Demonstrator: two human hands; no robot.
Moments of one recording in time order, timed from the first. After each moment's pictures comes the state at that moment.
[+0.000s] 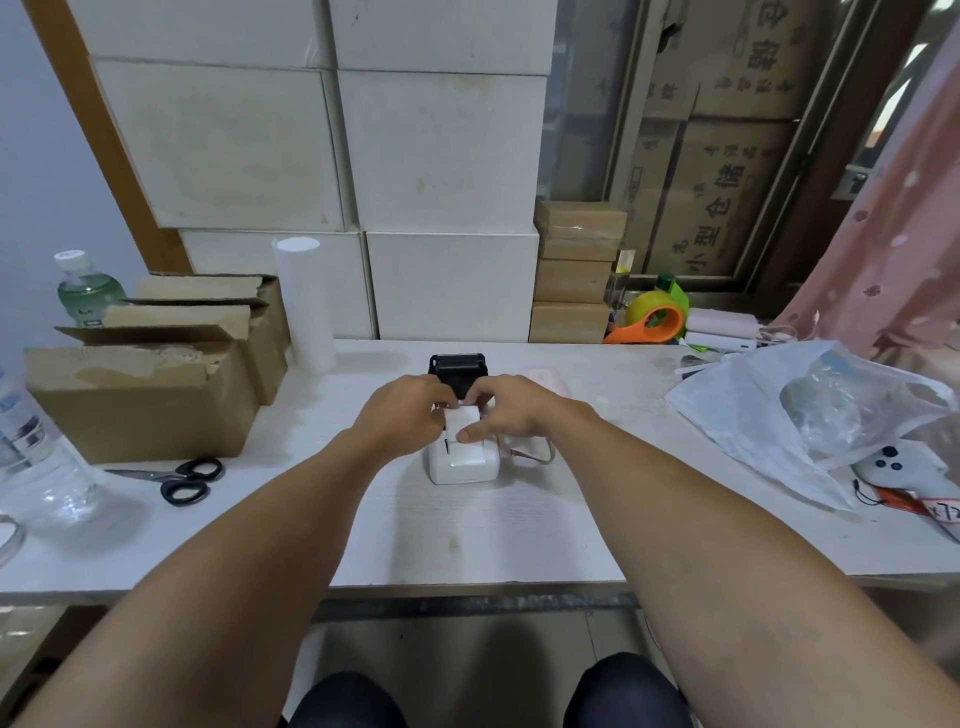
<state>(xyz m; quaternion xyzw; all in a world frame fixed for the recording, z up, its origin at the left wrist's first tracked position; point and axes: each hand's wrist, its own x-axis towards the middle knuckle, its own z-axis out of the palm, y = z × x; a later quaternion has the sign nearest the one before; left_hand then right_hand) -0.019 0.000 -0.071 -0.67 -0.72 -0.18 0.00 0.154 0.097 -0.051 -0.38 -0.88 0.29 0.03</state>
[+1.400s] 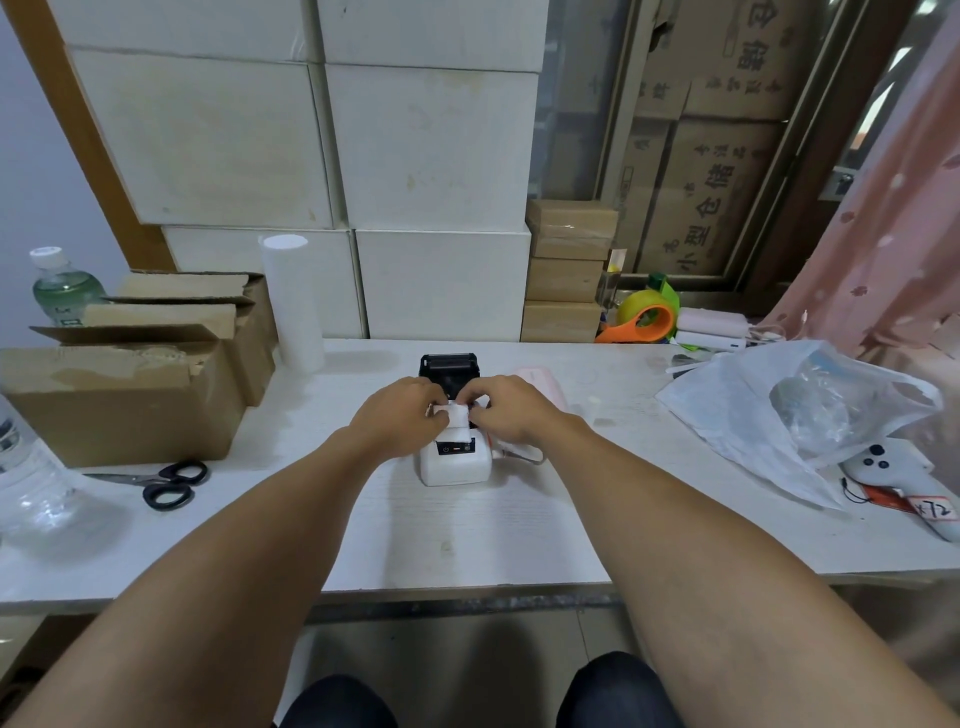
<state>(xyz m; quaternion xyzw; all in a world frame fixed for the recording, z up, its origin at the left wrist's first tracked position) -0.021 0.010 -0.079 -0.66 -0.72 -0.18 -0.05 0.152 0.103 -0.073 -0.40 -0.87 0.26 0.11</state>
